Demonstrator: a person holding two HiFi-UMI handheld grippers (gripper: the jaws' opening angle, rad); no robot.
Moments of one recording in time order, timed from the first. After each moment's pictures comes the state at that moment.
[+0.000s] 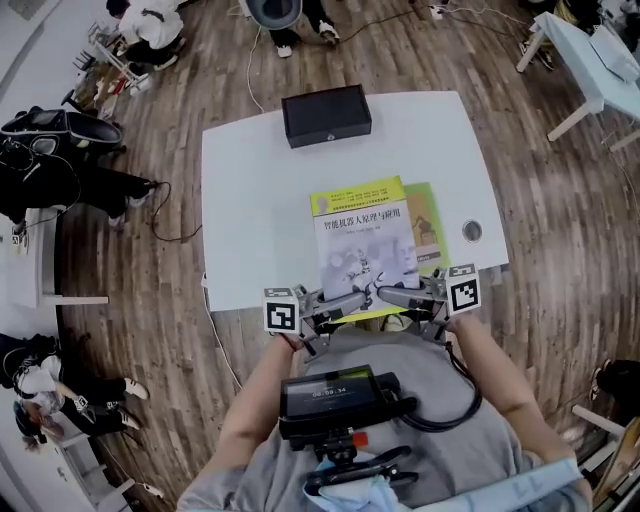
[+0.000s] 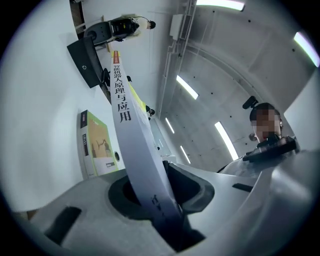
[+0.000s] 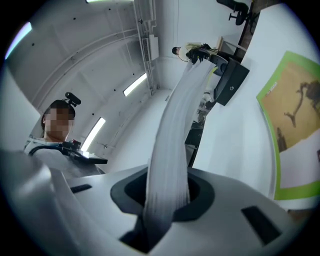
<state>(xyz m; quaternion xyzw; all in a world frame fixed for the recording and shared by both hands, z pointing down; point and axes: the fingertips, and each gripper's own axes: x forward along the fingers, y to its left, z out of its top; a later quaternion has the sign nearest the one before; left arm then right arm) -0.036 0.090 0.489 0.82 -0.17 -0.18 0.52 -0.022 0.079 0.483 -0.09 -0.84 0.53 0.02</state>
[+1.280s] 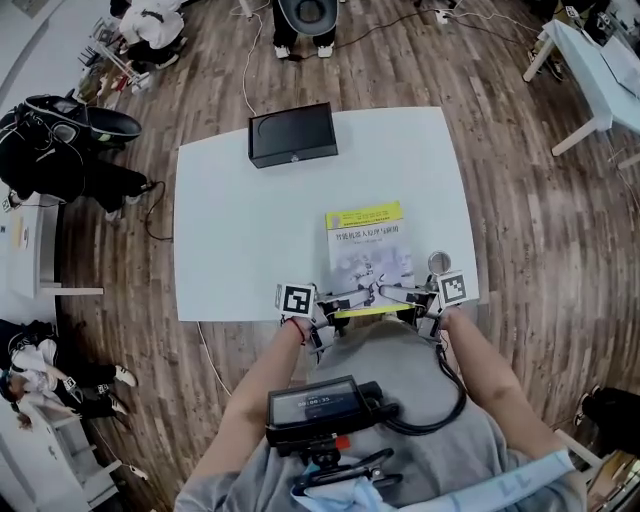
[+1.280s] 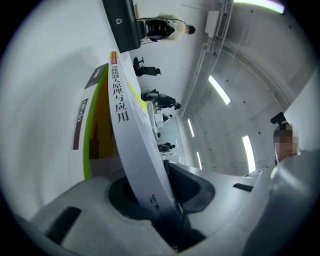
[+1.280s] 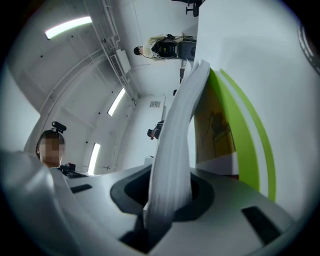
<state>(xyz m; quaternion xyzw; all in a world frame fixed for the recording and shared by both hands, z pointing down) 0.073 -0.006 0.579 0.72 -0.20 -0.15 0.65 0.084 -0.019 0.571 -0.09 -0.75 0.66 0.02</state>
